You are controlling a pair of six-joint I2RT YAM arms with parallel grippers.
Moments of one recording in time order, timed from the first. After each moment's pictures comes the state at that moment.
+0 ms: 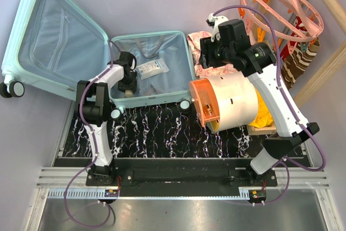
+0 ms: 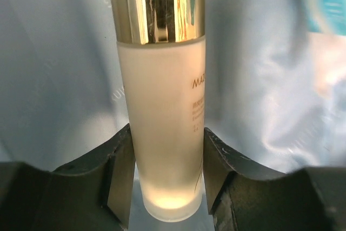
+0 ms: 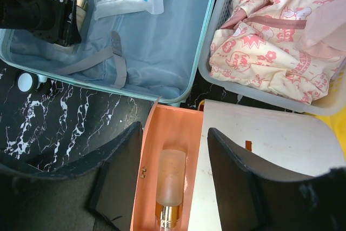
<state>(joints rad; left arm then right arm) -0.13 2.06 1.55 -0.69 -0.11 -0.13 0.54 1.62 2.08 -1.06 0.06 0.18</state>
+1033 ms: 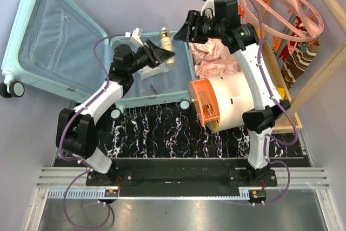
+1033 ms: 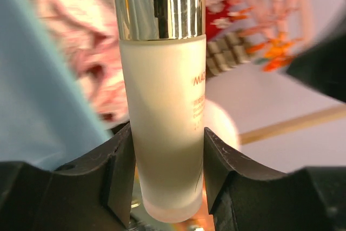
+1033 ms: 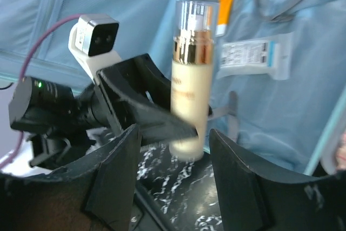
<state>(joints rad) -0.30 1.58 1.21 0.35 0.58 -0.95 0.45 1.99 2.53 -0.91 -0.43 0.46</state>
